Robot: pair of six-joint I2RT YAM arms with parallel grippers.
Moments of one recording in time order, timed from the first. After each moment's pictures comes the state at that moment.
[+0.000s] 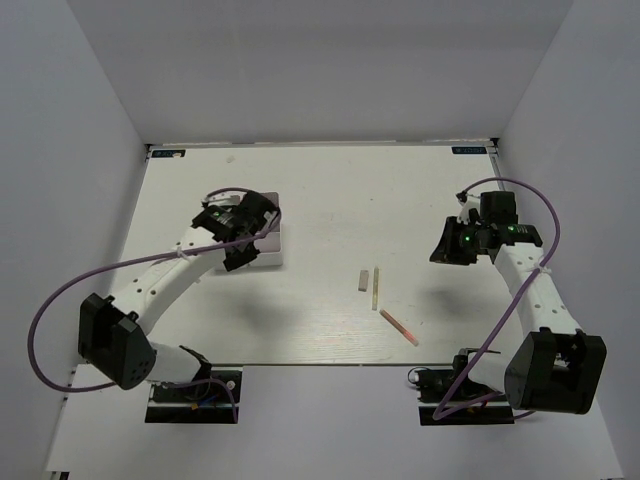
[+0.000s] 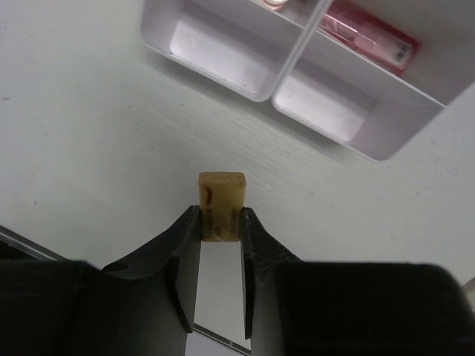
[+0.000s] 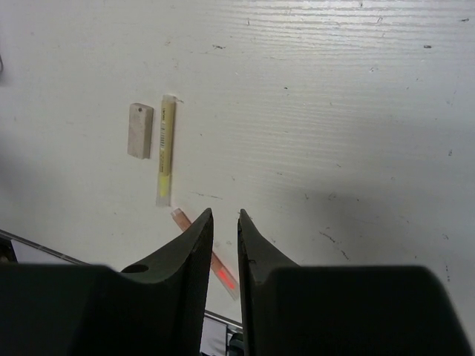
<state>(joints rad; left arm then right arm) -0.61 1.39 1.22 -1.12 -0.54 -1.03 -0.02 1.20 0.94 -0.77 -0.41 0.10</state>
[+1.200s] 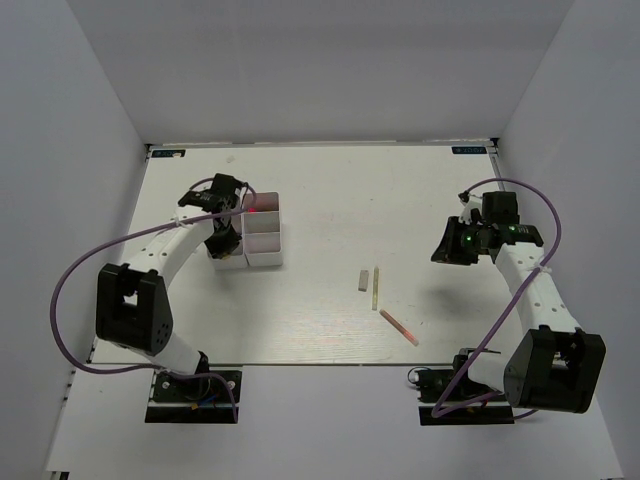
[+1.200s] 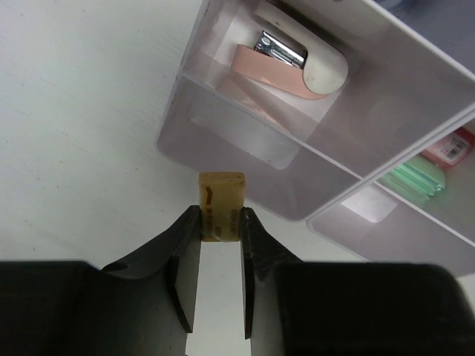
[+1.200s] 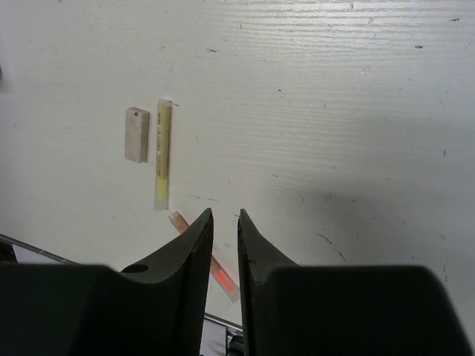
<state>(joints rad) -0.26 1.54 1.19 -0.94 -0.36 -0.79 -0.04 1.20 0.93 -0.76 -0.41 0.11</state>
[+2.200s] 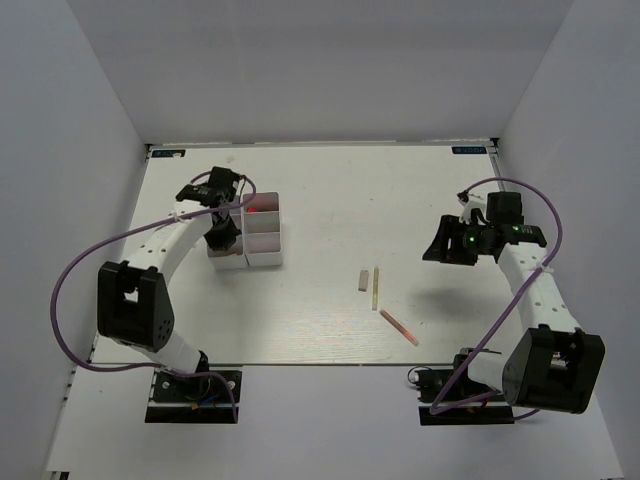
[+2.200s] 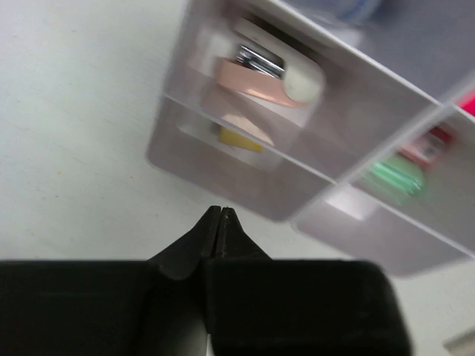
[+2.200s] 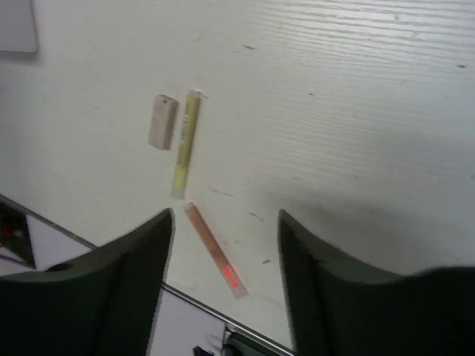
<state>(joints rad) -0.25 1.58 1.25 -0.95 -0.33 -0.76 -0.07 1.20 0.93 -0.76 -0.49 0.06</state>
